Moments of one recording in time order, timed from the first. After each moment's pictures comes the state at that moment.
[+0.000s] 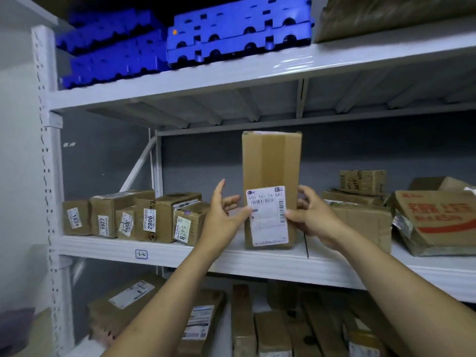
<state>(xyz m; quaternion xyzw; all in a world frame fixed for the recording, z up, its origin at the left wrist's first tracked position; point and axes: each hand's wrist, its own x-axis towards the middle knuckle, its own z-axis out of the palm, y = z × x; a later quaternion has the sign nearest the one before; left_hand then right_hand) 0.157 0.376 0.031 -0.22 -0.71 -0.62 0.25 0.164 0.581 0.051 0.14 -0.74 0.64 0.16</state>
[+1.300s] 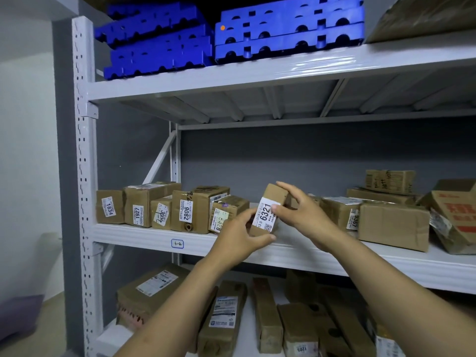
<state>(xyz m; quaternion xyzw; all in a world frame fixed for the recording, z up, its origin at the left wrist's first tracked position) 0.179 0.301 0.006 -0.27 -0.82 -0.43 0.25 0.182 0.475 0.044 0.21 -0.78 0.56 0.20</state>
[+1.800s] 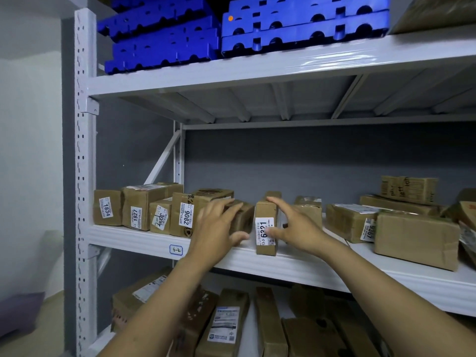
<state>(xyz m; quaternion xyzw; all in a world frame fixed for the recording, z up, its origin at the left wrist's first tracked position) 0.119 0.260 0.006 -0.19 -0.87 -0.14 0.44 0.130 0.468 0.035 0.20 -0.91 0.31 0.20</state>
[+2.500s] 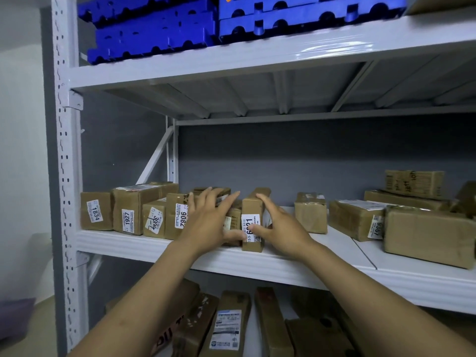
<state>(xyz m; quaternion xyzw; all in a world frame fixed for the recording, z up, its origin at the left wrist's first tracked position) 0.082 0.234 0.026 -0.17 -0.92 -0.05 0.34 0.098 0.432 0.023 0.20 -0.91 0.28 0.25</state>
